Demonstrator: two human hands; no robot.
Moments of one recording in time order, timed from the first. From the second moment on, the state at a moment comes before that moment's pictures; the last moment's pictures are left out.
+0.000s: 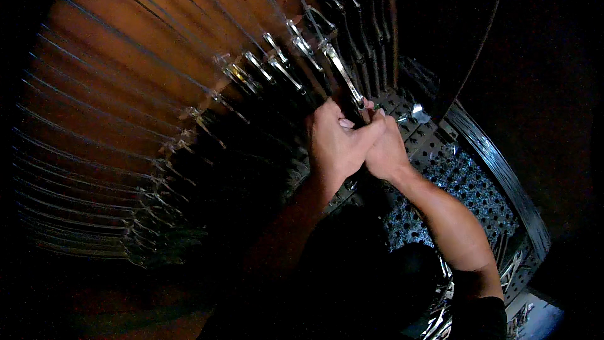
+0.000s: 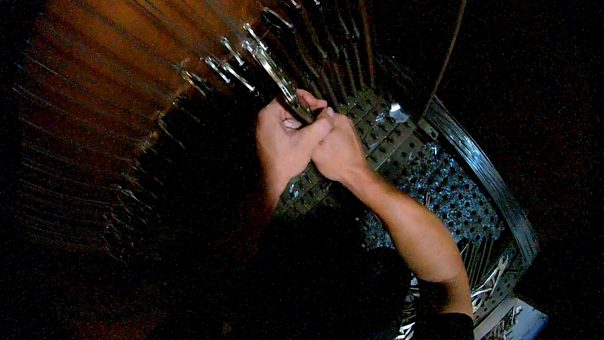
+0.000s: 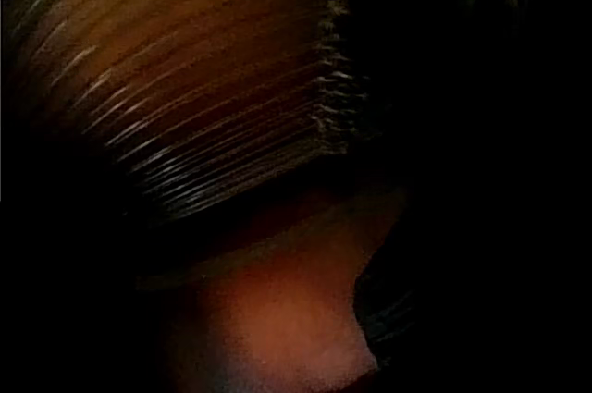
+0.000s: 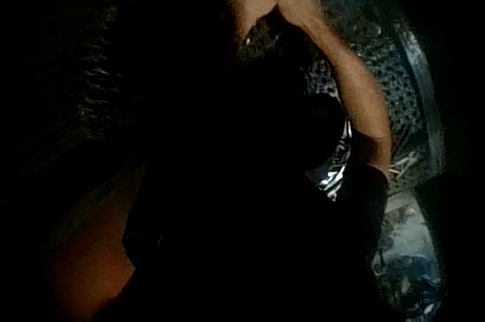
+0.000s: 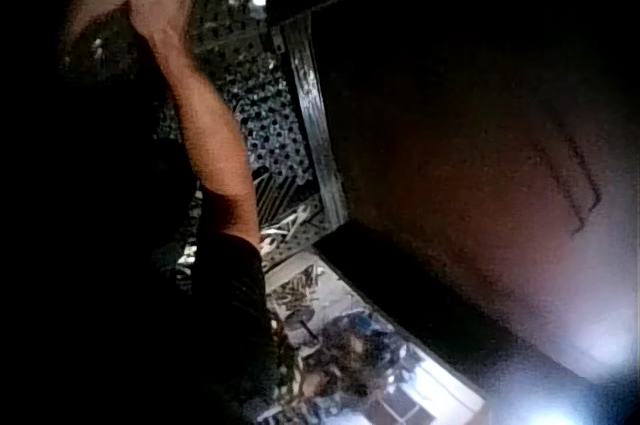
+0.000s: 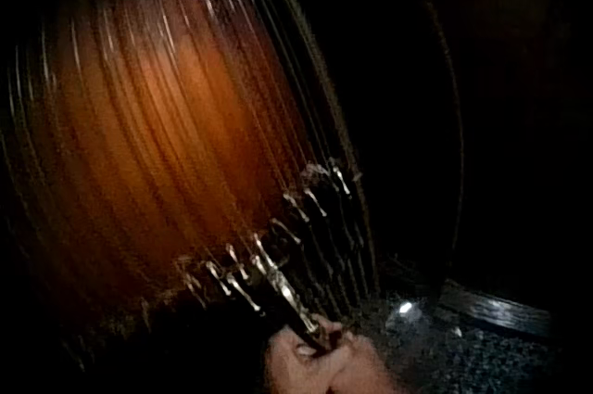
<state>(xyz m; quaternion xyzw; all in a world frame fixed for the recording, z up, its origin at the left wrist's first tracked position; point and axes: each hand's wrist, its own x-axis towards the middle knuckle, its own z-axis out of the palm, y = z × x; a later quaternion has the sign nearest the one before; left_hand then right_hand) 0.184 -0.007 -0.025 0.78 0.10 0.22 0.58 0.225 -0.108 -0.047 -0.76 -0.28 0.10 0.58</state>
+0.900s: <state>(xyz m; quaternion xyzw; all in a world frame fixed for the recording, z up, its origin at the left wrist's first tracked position) 0.231 0.011 -0.062 0.76 0.07 0.25 0.59 0.076 -0.443 -0.510 -0.99 -0.09 -0.11 0.06</state>
